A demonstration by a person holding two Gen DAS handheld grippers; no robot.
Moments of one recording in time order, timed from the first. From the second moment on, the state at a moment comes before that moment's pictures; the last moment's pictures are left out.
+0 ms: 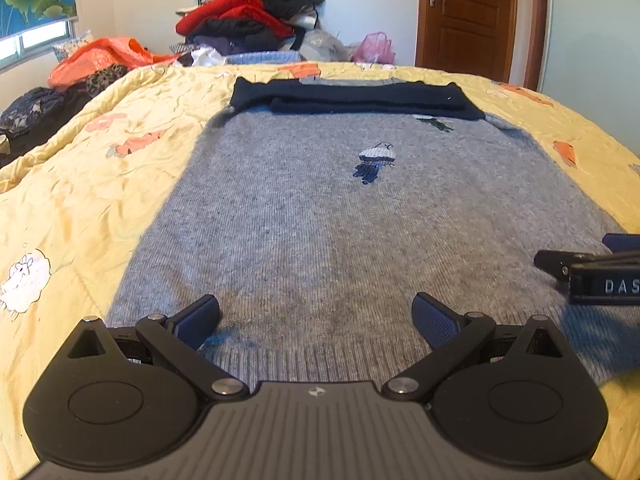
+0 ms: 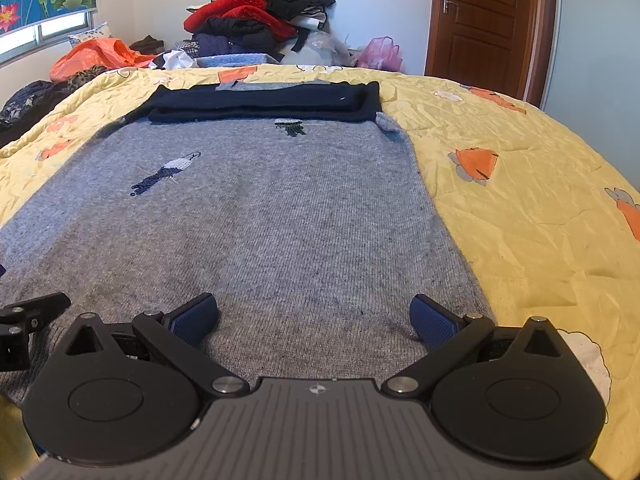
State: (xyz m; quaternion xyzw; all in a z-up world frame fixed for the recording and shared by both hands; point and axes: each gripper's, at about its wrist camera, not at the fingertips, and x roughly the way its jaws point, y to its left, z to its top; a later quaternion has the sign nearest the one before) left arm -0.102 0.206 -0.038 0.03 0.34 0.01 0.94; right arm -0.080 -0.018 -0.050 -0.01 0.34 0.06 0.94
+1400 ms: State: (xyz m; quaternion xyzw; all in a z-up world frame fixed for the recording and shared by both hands) left arm -0.109 0.369 -0.026 -0.35 0.44 -0.19 0.81; right arm -0.081 -0.181 -0.050 0.38 0.47 0.26 0.76
